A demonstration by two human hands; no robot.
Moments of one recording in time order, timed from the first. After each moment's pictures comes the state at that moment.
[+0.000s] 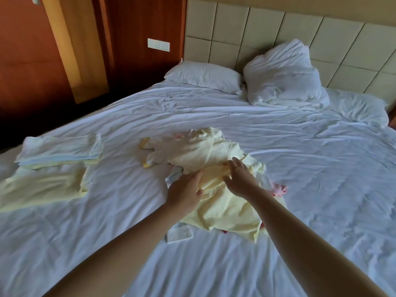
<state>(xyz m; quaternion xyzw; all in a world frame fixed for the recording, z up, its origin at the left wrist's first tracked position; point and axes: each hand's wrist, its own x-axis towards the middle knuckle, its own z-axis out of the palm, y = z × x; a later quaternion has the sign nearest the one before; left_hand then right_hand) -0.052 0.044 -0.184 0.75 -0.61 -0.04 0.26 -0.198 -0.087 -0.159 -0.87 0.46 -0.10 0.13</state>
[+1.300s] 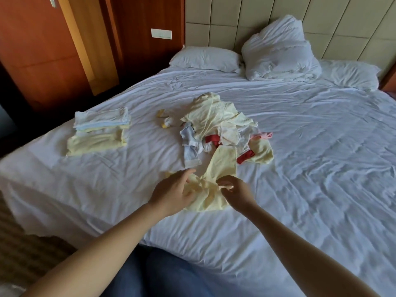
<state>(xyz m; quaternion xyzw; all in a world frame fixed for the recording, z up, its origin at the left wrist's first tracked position) -0.121 0.304 -0.186 0.73 -0.63 -0.09 0.24 -0.316 0.182 -0.216 -0.79 0.42 -0.24 0.37</state>
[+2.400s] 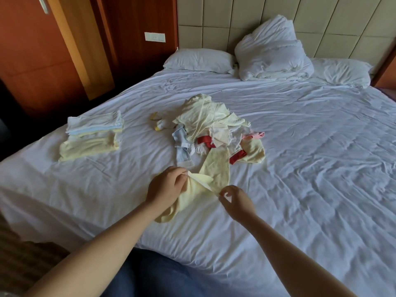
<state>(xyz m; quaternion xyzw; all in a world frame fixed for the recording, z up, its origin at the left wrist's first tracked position) -0.139 0.283 -0.179 0.76 -0.56 -0.04 0.34 -0.350 0.180 -0.239 -0.82 0.47 -0.19 0.27</state>
